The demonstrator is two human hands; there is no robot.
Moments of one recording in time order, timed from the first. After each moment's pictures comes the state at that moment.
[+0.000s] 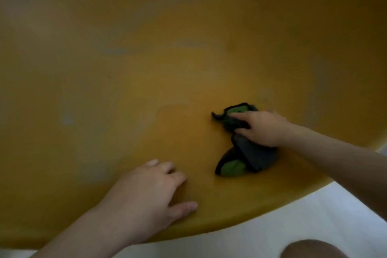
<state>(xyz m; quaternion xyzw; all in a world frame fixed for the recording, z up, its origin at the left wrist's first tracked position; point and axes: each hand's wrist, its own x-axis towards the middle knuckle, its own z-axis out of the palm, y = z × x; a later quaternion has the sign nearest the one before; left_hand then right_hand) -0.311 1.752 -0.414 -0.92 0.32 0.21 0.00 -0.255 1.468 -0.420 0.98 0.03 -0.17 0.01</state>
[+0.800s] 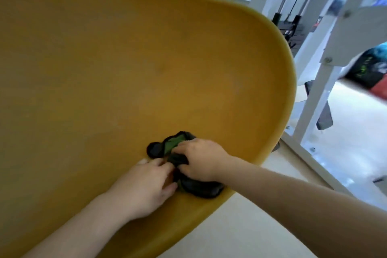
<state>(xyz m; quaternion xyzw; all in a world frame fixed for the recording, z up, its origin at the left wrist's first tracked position) -0.272 1.644 -0.436 -0.88 0.41 0.20 -0.08 -0.304 1.476 -0.434 0.99 0.04 -0.12 -0.01</state>
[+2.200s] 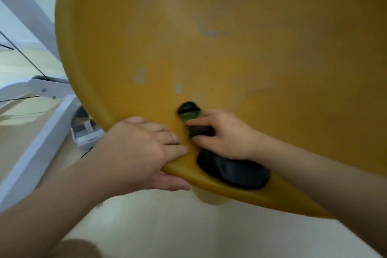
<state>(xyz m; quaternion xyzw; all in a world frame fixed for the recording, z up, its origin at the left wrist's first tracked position) -0.353 1.908 -0.384 -0.93 0.35 -0.02 0.10 -0.278 1.710 -0.436 0.90 0.32 -0.11 -0.28</state>
